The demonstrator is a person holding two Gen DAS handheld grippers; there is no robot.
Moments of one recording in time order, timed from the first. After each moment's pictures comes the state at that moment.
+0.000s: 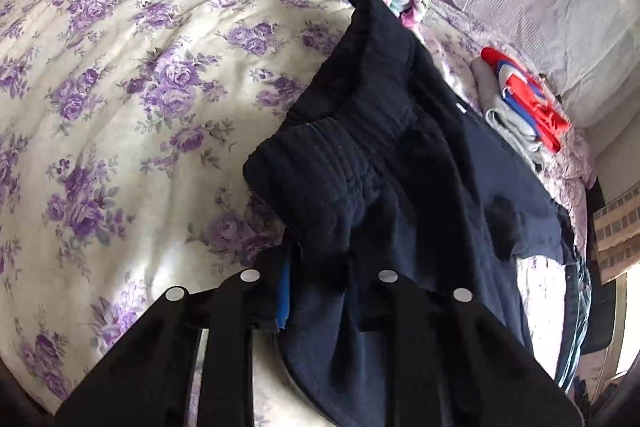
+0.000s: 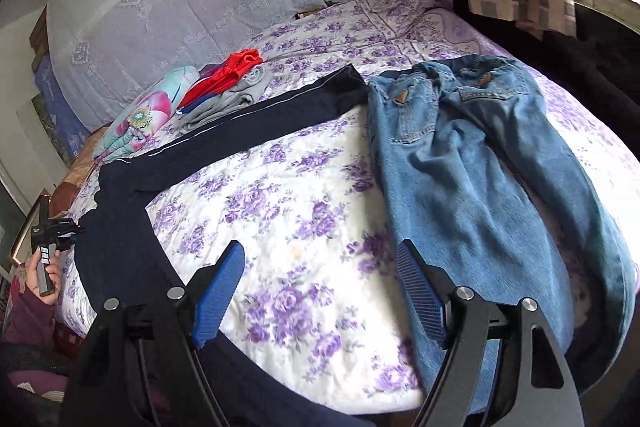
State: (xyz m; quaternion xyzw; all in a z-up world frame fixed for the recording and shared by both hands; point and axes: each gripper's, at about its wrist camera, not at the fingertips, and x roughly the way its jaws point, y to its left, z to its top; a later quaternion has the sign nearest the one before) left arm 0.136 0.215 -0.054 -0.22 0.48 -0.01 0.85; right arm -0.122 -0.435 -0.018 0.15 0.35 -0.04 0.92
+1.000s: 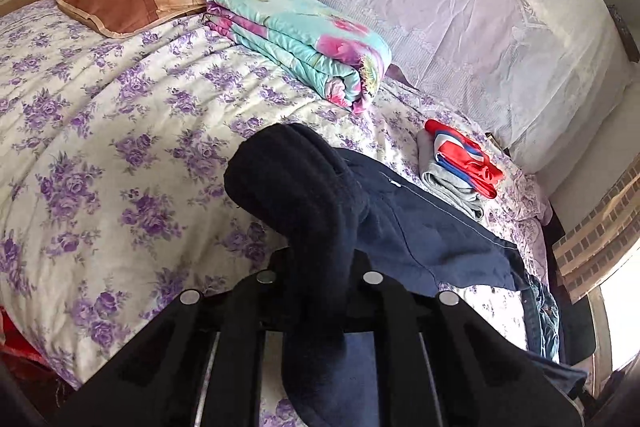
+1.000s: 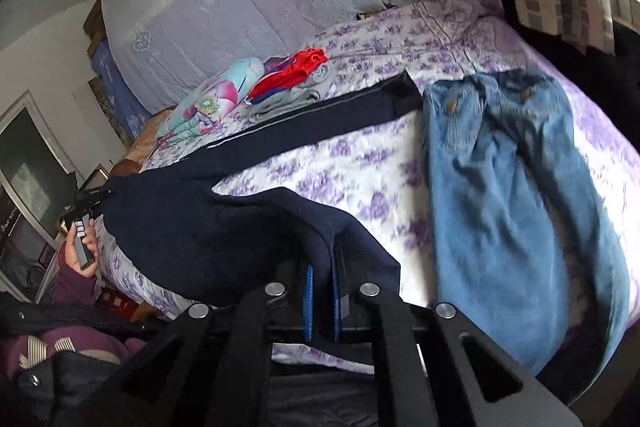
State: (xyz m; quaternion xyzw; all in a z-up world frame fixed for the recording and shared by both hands) left arm 0.052 0.233 0.016 -0.26 0.35 -0.03 0.90; right arm -0.117 -0.428 0.057 0.14 0.35 0.09 0.92
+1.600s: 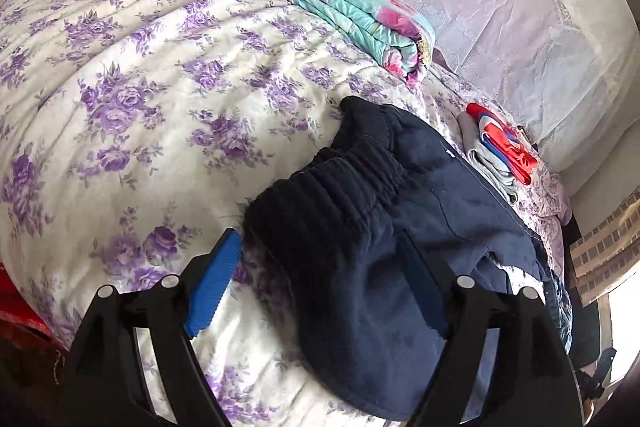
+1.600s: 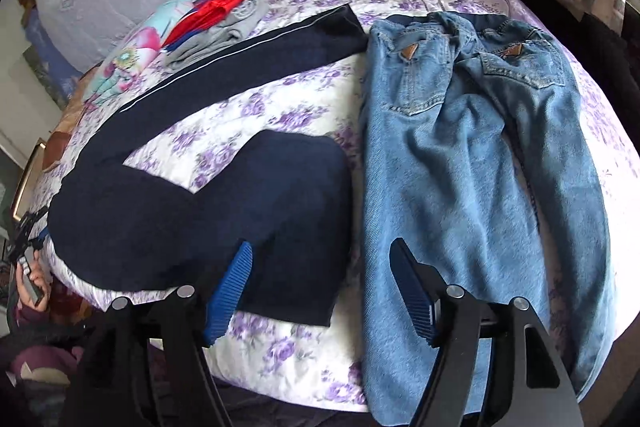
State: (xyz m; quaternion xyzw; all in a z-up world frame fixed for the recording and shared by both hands) left arm 0.026 0.266 -0.052 -0.28 0.39 0.01 0.88; right arm -0.052 -0.441 -0.030 0.10 0.49 0.03 0.87
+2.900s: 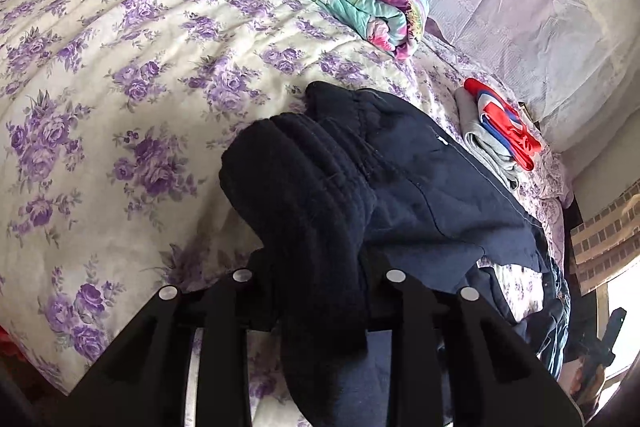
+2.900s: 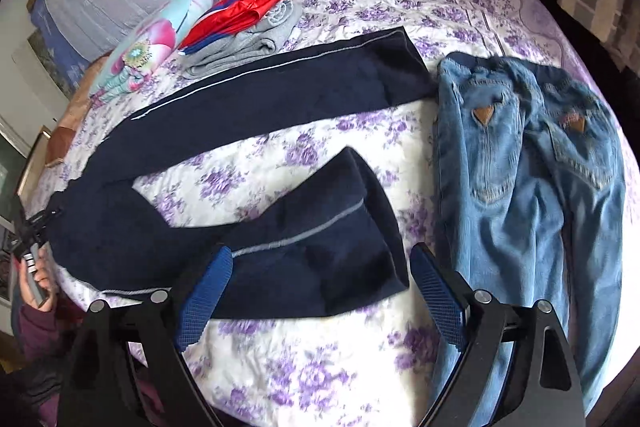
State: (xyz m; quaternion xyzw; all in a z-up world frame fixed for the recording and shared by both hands) left arm 0.085 0.243 -0.044 -0.26 0.44 -0.02 0.86; right arm 0.064 -0.392 0.009 0.07 0.49 0.03 0.87
